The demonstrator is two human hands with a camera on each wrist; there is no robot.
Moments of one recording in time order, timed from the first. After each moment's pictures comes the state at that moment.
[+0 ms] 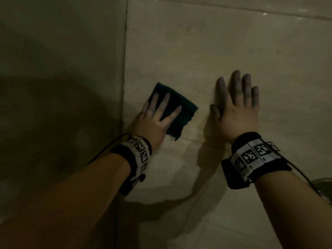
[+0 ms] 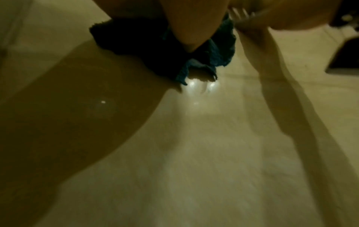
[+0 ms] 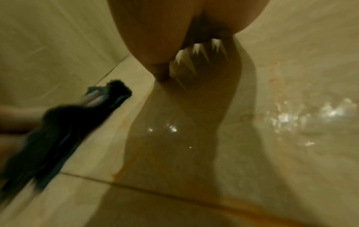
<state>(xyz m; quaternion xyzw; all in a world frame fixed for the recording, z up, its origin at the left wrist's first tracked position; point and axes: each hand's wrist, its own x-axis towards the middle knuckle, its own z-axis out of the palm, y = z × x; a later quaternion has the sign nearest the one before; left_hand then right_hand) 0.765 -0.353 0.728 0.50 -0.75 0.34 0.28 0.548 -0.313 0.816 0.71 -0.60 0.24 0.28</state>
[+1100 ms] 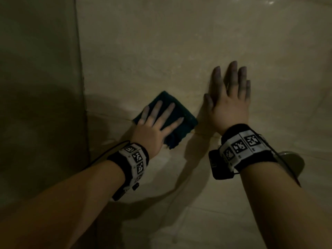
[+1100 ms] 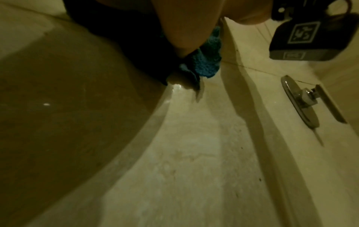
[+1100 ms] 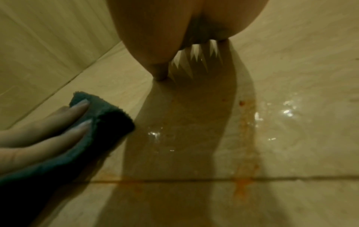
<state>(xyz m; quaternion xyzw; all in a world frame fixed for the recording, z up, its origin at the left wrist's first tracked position) 0.684 -0.333 0.697 0.46 -0.80 0.32 0.22 0.492 -0.302 0.800 0.67 -0.64 0.26 0.27</state>
